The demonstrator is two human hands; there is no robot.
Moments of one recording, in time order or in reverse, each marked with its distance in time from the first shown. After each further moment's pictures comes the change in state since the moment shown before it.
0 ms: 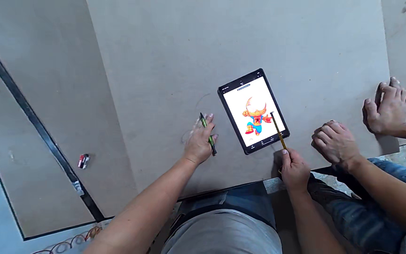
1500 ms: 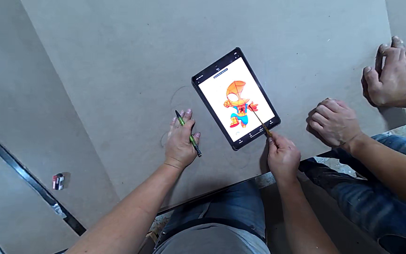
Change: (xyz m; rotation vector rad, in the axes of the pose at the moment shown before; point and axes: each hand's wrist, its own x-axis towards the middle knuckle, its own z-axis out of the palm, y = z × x) left_hand 0.002 -0.001 0.007 0.035 0.040 0.046; right_hand 0.010 -0.009 0.022 -0.069 0.053 0.032
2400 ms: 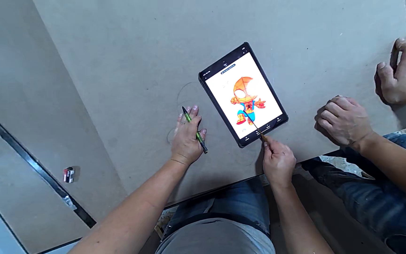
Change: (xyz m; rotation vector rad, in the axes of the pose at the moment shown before) left_hand -0.001 -0.001 0.001 0.009 0.011 0.011; right_hand -0.026 -0.022 0.012 -0.009 -0.023 -0.039
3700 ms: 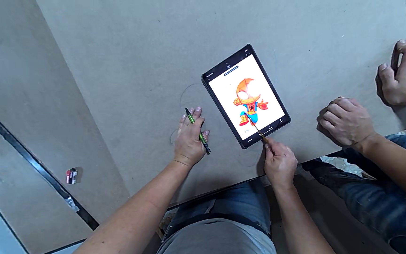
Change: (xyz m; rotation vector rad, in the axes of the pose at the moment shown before) left_hand 0.002 0.000 -0.002 0.002 -0.010 -0.013; right_hand -0.002 -0.003 0.001 -0.009 -0.022 0.010
